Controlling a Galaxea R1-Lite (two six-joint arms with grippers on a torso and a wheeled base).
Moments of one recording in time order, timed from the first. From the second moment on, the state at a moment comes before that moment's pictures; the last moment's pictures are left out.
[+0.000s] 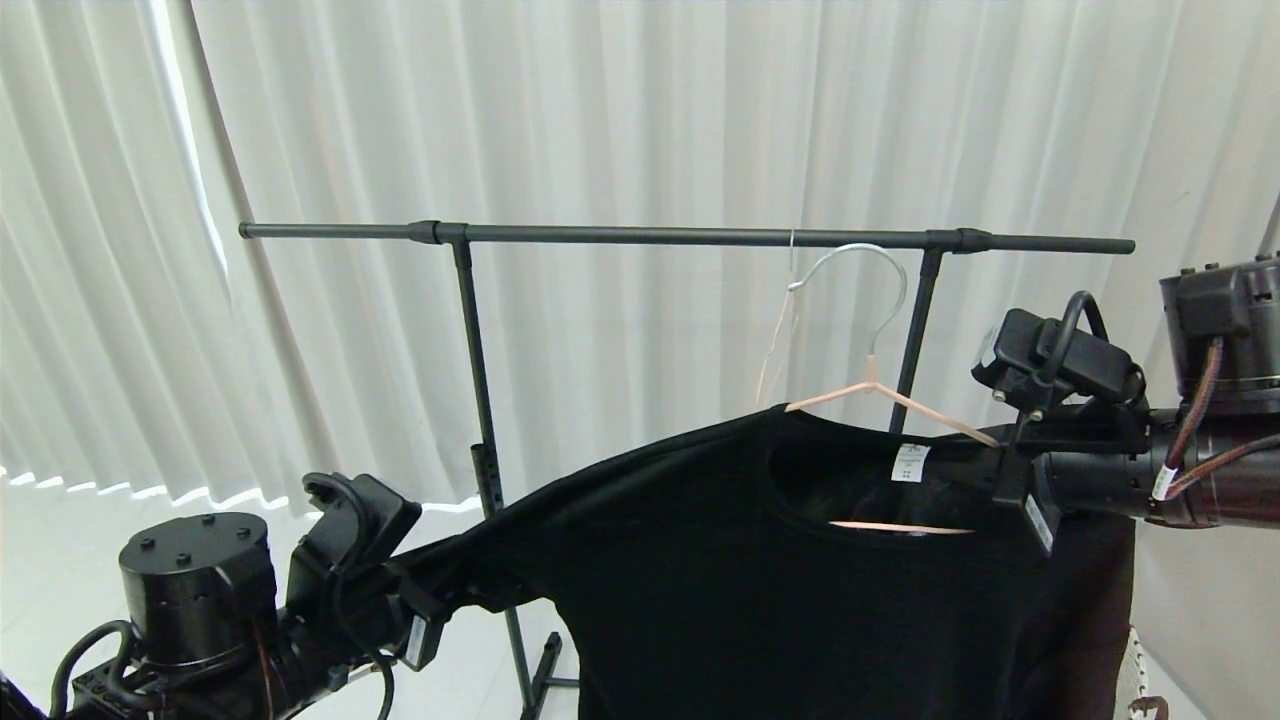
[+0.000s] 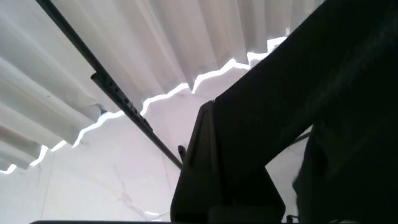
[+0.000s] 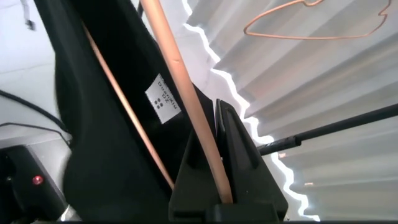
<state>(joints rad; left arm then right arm) -0.27 1.74 -0.10 -1.29 -0.14 0.31 0.49 1.46 -0.90 -0.05 0.26 -0.49</state>
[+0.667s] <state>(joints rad) -0.30 1.69 -0.09 -1.42 -0.12 0.34 0.38 1.45 -0.91 -0.05 0.20 -0.48</state>
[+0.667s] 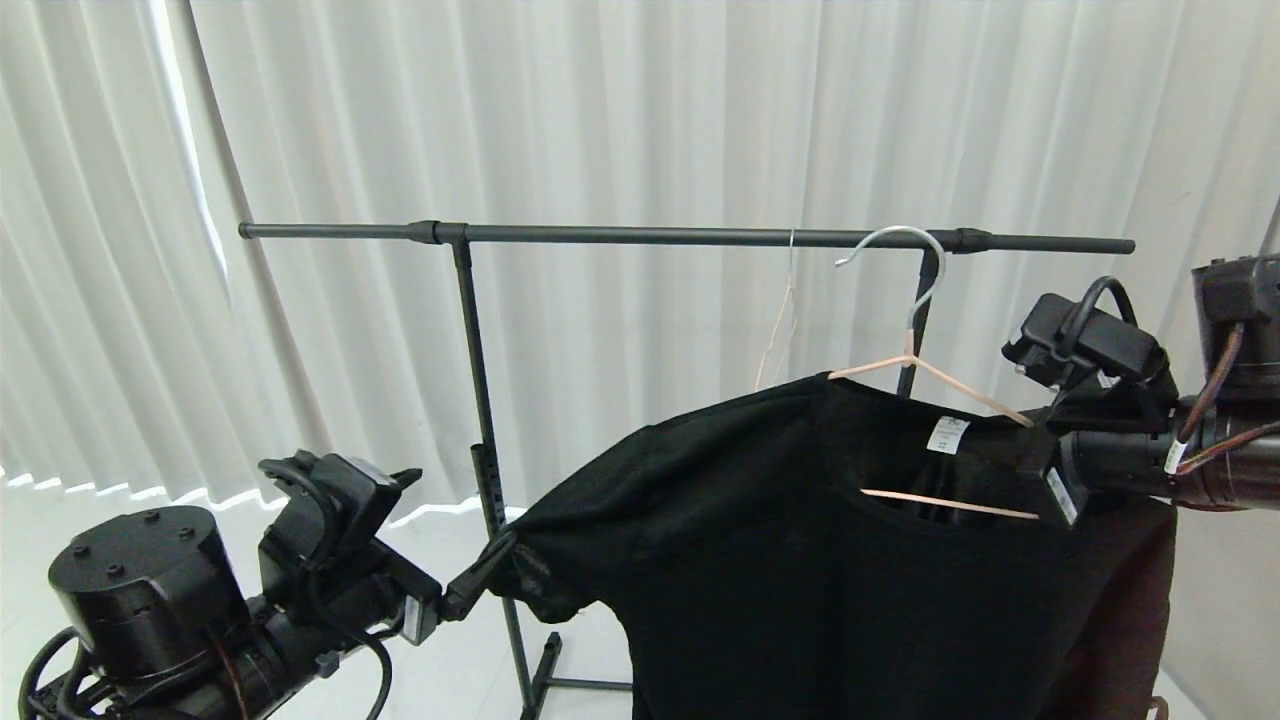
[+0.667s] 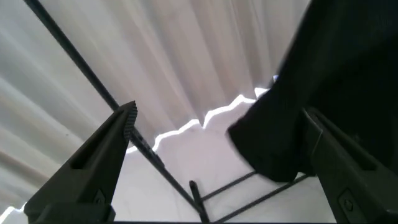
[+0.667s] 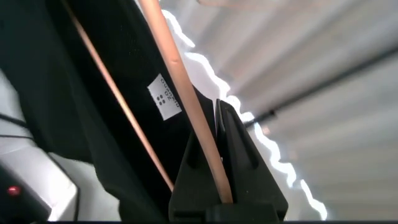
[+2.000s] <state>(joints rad) -0.31 1.21 -0.65 -0.08 0.12 0.14 0.61 1.52 -1.19 0.58 -0.29 0.12</state>
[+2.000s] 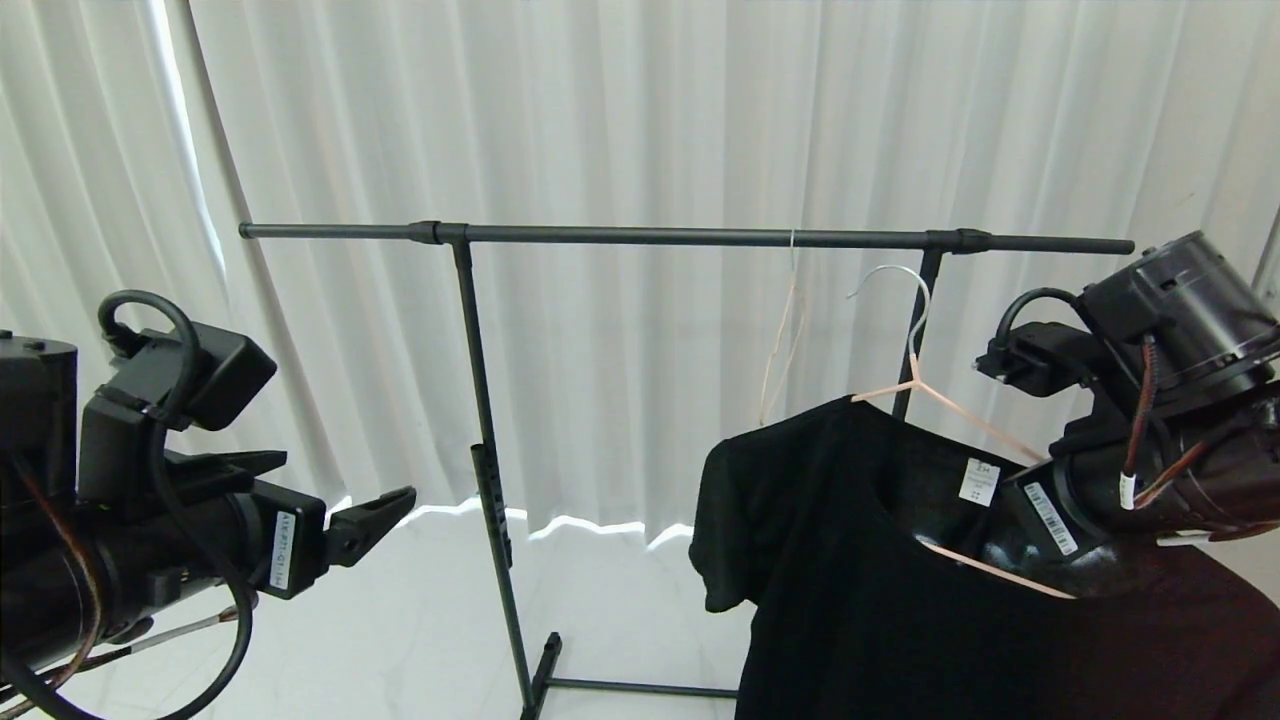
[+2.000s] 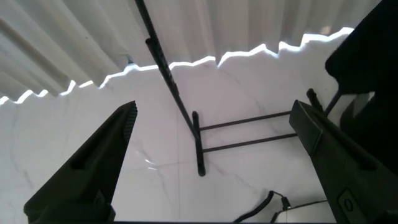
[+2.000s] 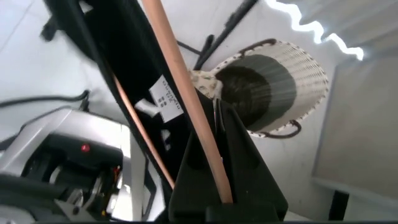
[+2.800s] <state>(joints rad) -0.31 1.20 -0.64 -0.08 0.14 0.17 0.68 1.67 -1.44 0.64 -0.39 0.20</state>
